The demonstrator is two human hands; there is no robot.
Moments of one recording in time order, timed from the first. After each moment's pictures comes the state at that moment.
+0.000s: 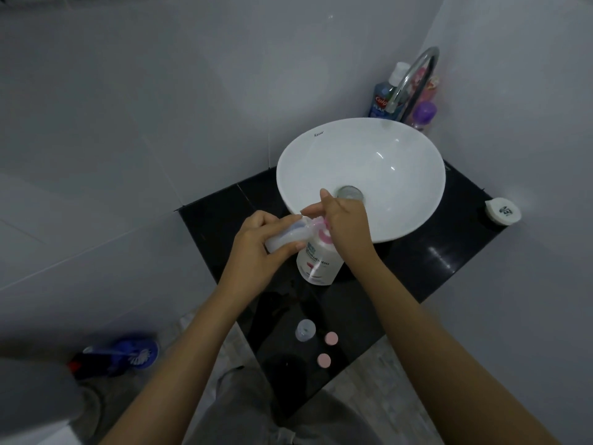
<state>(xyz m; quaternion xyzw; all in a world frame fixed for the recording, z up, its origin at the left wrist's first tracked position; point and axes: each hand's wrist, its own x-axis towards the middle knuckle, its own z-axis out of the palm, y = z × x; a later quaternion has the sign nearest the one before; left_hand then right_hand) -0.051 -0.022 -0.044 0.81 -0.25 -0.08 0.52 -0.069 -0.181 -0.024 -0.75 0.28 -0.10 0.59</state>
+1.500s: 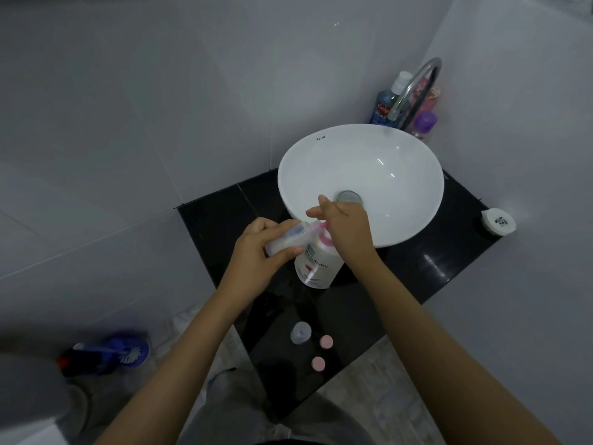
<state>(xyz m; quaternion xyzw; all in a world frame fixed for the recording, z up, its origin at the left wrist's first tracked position) -0.052 -0.021 -0.055 0.80 -0.24 -0.11 0.54 -0.070 -0.187 -0.027 -0.78 0.26 -0.10 0.56</state>
